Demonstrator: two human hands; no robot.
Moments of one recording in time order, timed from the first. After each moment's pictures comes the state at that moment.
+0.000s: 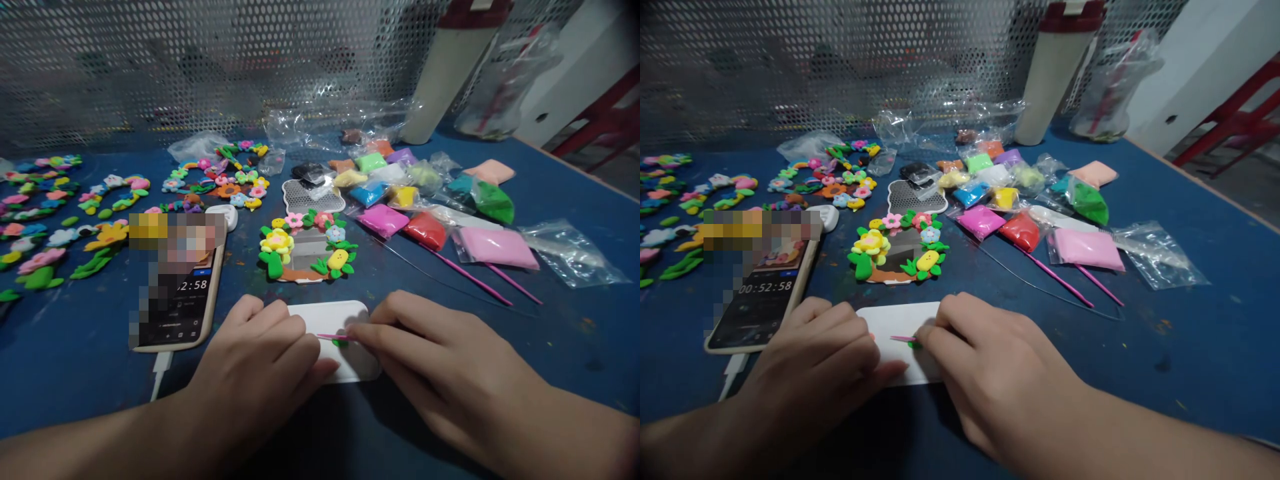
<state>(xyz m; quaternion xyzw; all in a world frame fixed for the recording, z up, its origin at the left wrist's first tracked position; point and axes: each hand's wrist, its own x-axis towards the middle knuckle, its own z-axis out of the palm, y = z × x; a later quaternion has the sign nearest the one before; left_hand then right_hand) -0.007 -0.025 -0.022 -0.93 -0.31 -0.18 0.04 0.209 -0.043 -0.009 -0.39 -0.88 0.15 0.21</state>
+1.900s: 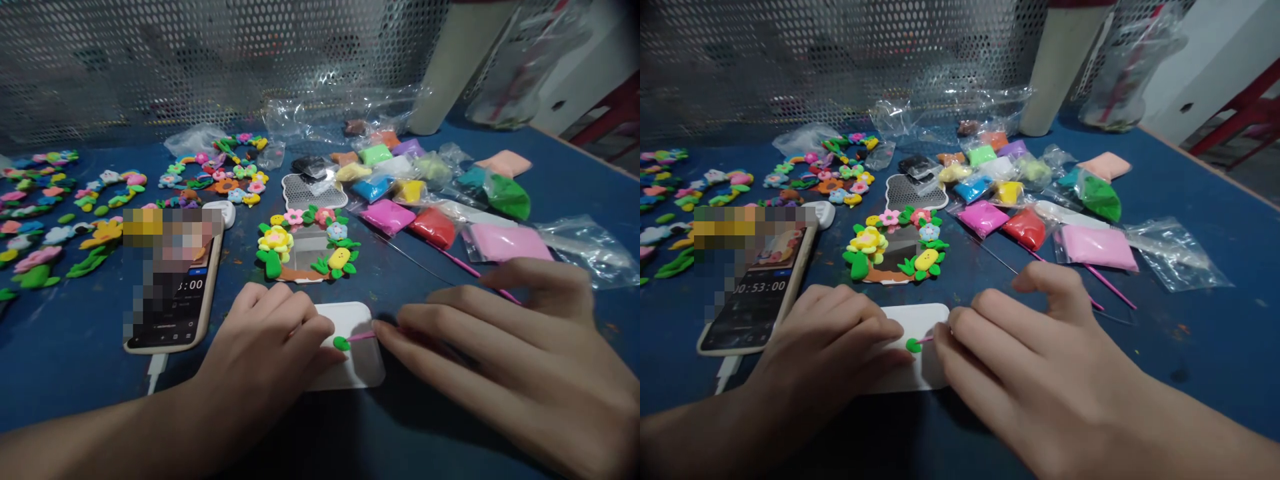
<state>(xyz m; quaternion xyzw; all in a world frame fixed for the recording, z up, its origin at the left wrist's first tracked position) 0.002 -0.015 -0.019 -0.93 -0.33 -0.17 -0.01 0.235 -0.032 0.000 -0.30 -0.93 -0.11 0.17</state>
